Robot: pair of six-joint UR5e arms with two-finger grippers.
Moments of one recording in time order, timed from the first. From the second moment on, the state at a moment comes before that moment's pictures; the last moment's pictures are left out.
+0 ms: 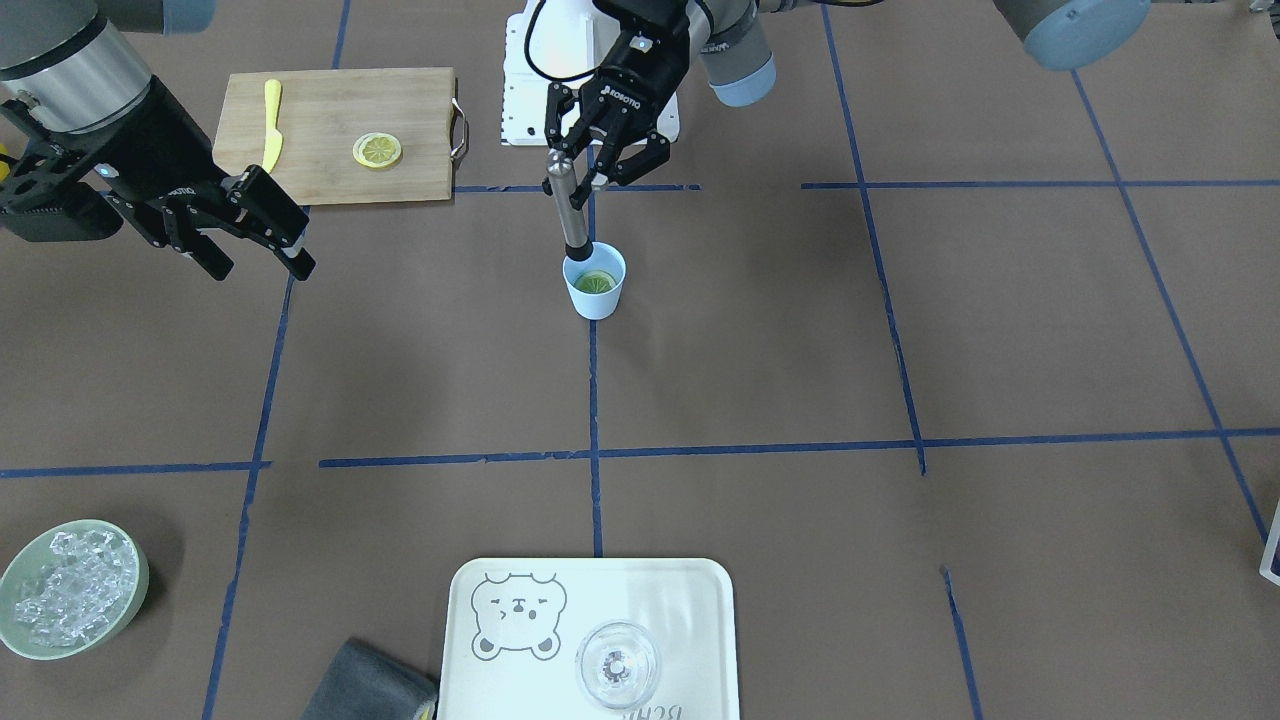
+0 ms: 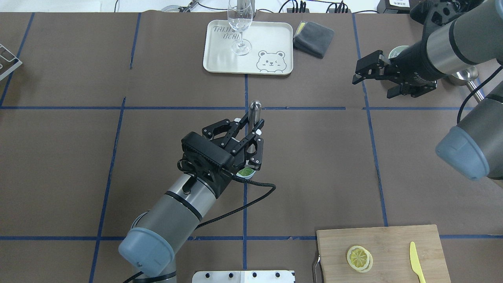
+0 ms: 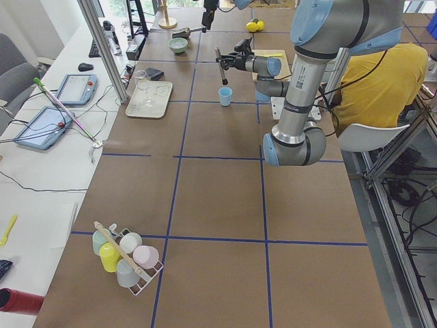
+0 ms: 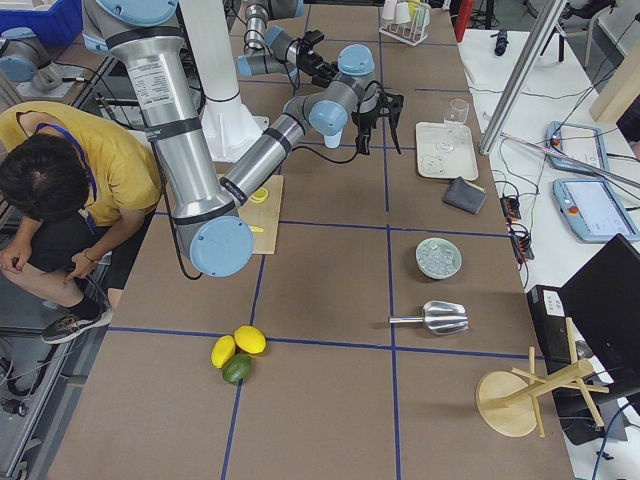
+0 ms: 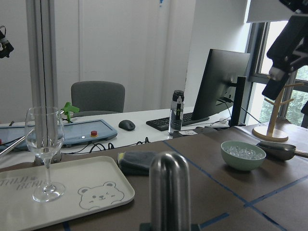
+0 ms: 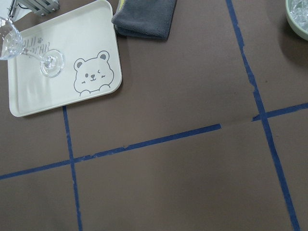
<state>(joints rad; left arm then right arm) -0.19 -2.16 -1.73 -2.78 -0.76 -0.41 0.95 -1.26 2.06 -1.44 2.16 1.27</state>
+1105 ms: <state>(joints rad) -0.50 -1.90 -1.75 -2.55 -1.09 -0.50 0.95 -1.26 2.07 -1.44 2.16 1.28</state>
